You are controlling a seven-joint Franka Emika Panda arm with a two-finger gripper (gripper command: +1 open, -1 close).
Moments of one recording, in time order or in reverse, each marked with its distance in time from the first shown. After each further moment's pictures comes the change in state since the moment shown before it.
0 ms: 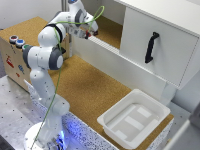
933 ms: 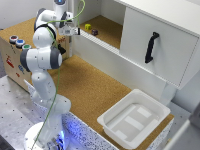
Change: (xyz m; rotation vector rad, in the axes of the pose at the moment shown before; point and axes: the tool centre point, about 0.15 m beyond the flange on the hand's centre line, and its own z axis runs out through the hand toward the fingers) arm -0.057 -0.165 0.008 0.469 -0.017 -0.764
